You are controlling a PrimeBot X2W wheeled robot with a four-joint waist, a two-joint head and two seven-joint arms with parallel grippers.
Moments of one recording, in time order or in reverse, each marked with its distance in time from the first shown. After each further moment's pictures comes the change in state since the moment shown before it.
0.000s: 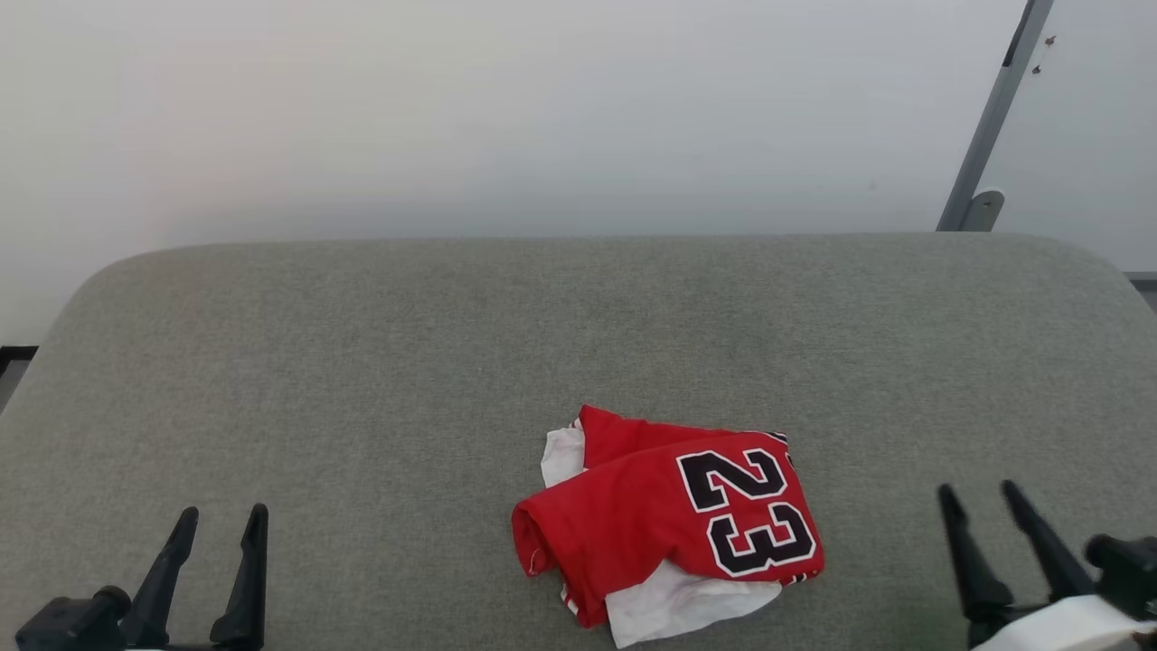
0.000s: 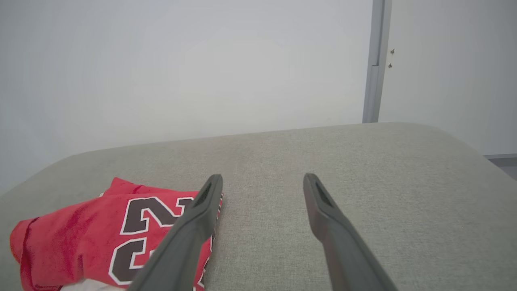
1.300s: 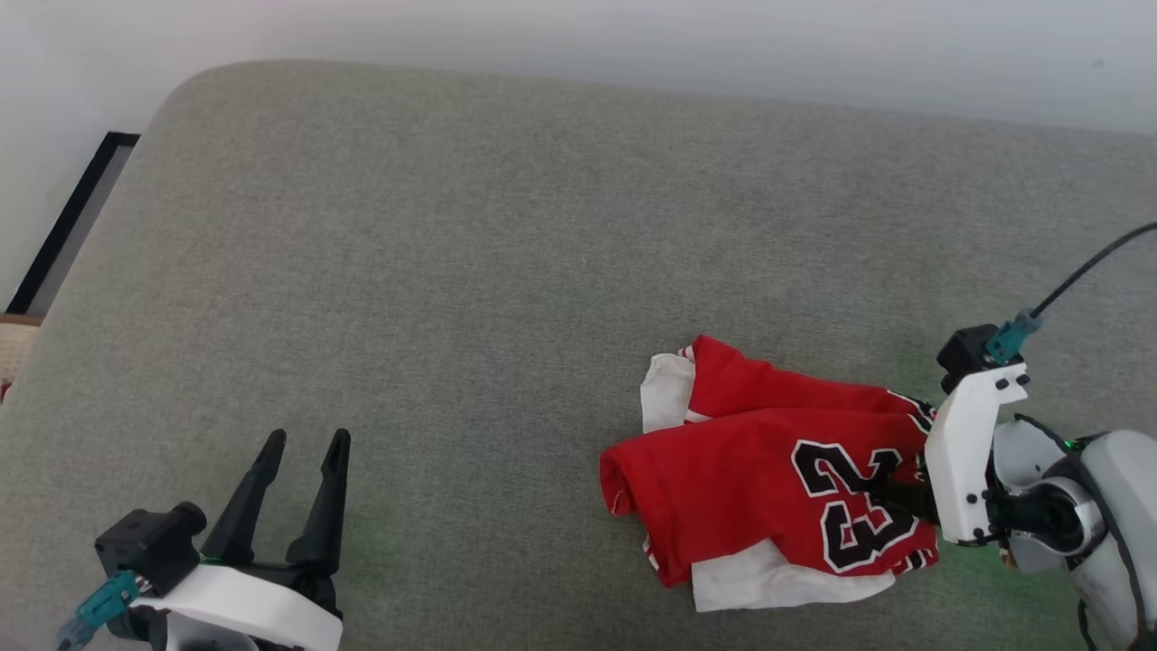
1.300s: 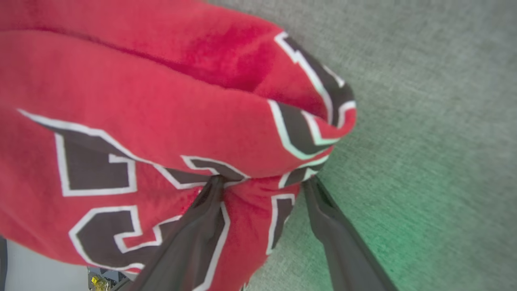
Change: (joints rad) left arm -0.182 -0.014 -0.156 0.061 -0.107 0.000 -0.001; right arm -0.520 -0.156 0.373 0.205 0.314 -0.001 1.113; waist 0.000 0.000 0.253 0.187
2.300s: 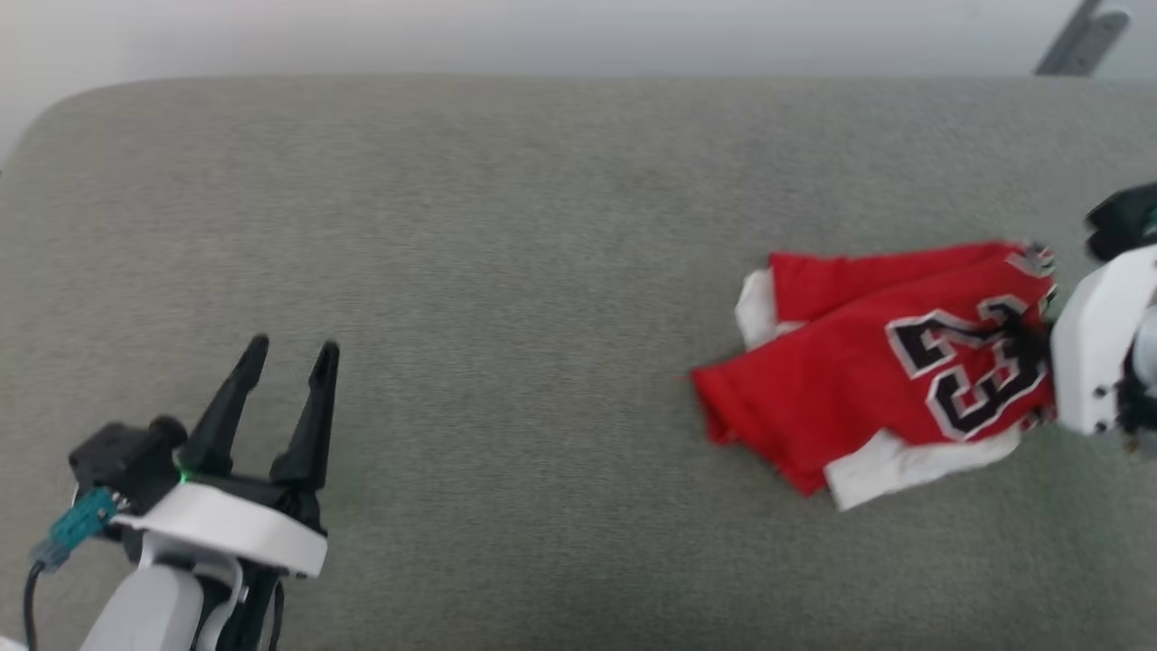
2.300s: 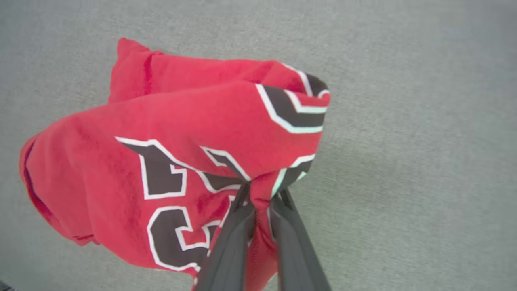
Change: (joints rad) left arm -0.134 0.058 -0.025 -0.011 0.024 0.000 0.000; right arm -0.043 -0.088 -0.255 -0.213 -0.167 0.001 0.003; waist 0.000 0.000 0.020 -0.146
